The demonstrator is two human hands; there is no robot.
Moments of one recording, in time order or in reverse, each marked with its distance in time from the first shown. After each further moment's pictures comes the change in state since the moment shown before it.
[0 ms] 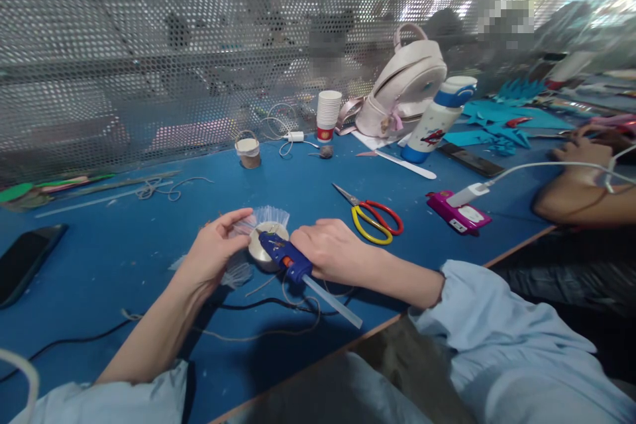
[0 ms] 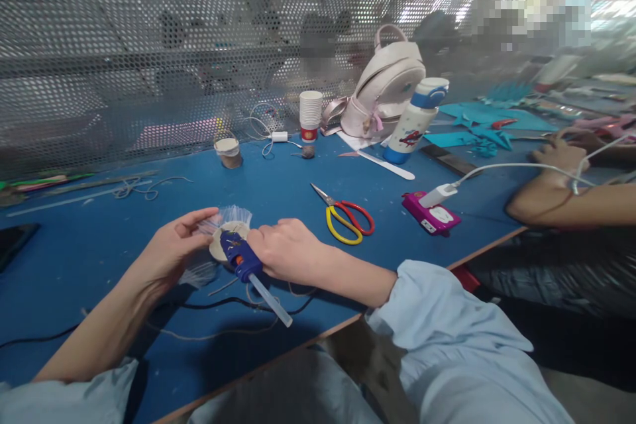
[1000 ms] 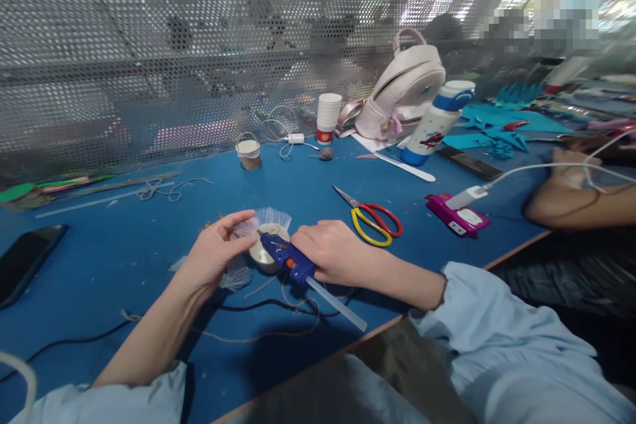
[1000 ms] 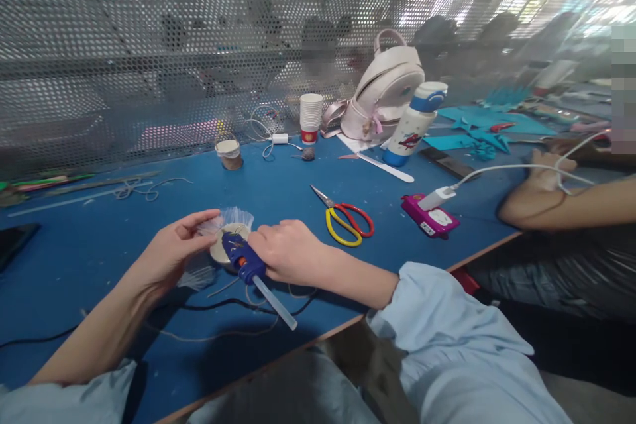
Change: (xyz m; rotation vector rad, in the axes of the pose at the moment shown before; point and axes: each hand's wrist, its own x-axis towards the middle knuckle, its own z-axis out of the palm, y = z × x) left_hand -0.001 -0.001 -0.001 -0.012 -0.025 0.006; right_hand -0.003 0.003 0.000 0.002 0.041 -0.026
